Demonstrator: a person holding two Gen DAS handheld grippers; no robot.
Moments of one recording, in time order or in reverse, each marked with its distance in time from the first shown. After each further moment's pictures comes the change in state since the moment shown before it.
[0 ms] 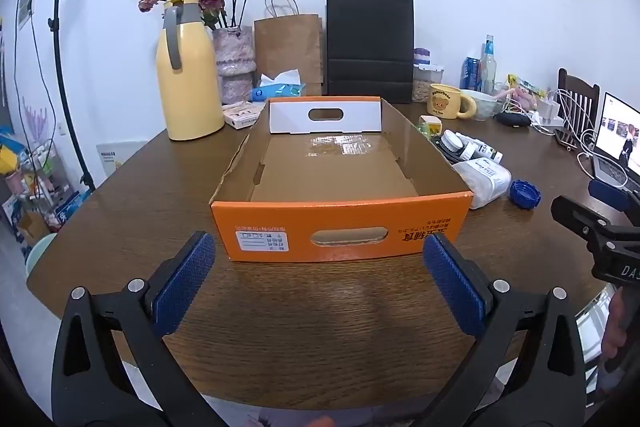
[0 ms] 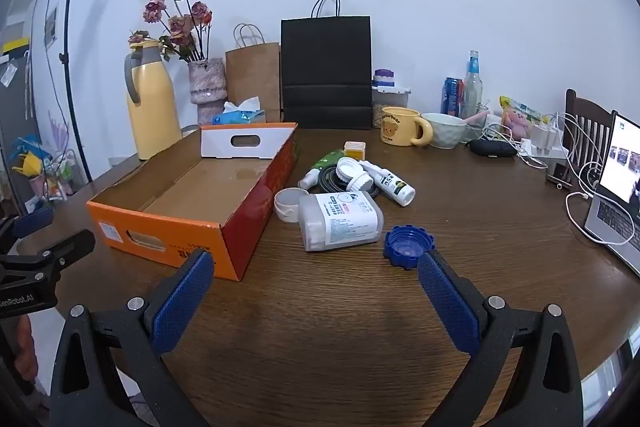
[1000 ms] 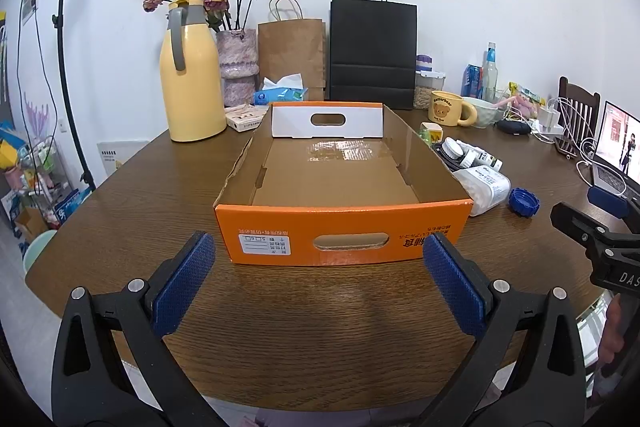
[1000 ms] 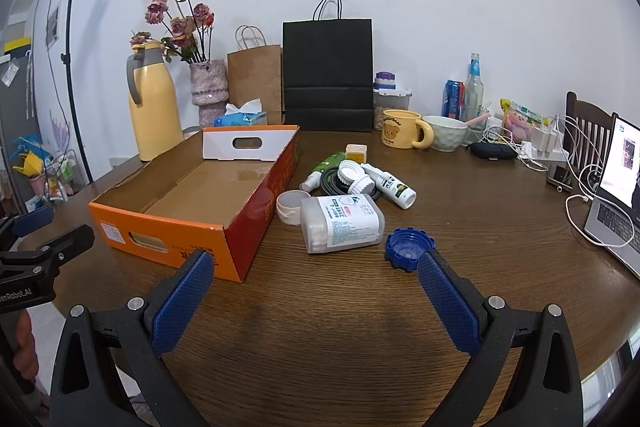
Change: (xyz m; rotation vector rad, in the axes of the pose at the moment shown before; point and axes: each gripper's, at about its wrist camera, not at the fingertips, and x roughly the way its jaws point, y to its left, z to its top) left arm -0.007 0.010 0.006 -0.029 -0.028 -0.002; right arm -0.002 0.002 0.001 0.001 -0.008 0.002
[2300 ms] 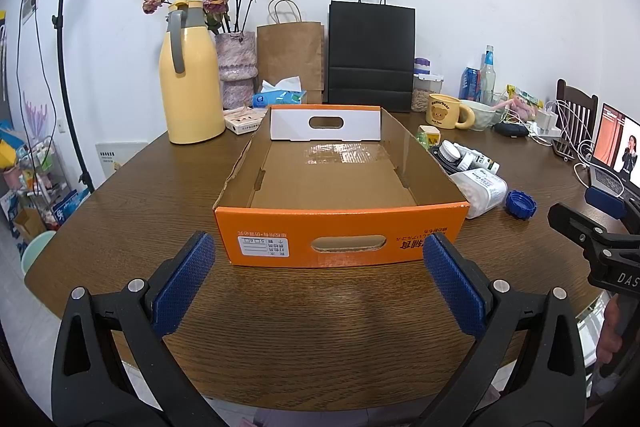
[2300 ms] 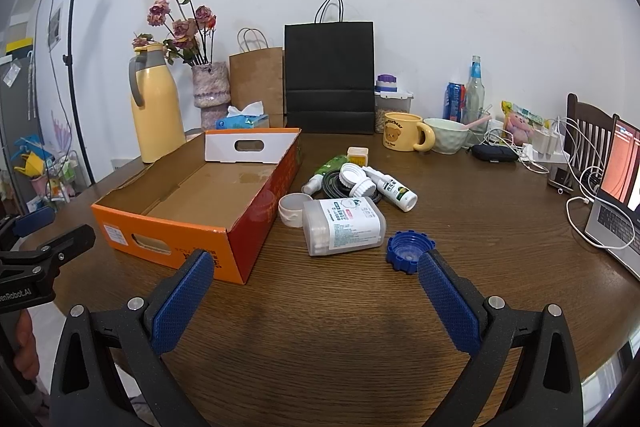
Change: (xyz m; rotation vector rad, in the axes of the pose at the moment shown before) left arm -0.003 -0.004 0.001 -0.004 -0.008 -0.005; right arm -0.001 0.001 -0.001 0.000 -0.005 0.000
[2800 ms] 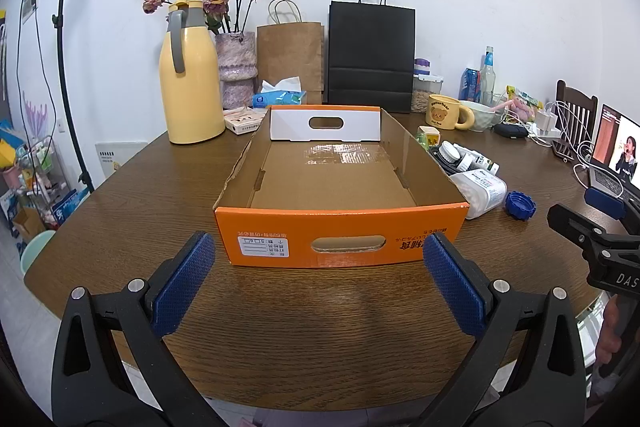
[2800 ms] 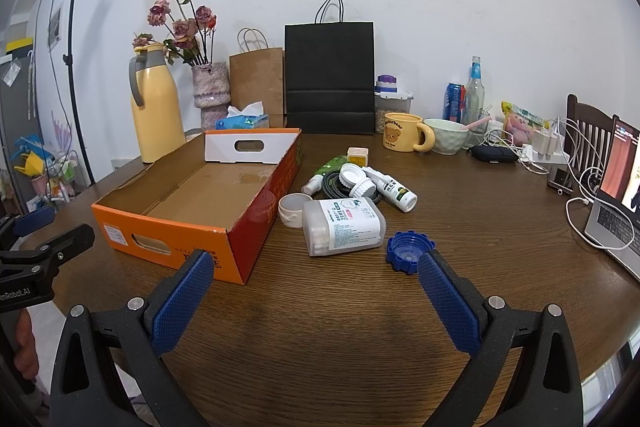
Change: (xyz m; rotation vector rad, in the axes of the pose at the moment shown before) left arm 0.000 0.000 -0.001 0.000 -0.002 0.000; right arm -0.001 0.002 0.003 -0.002 -0.001 -0.002
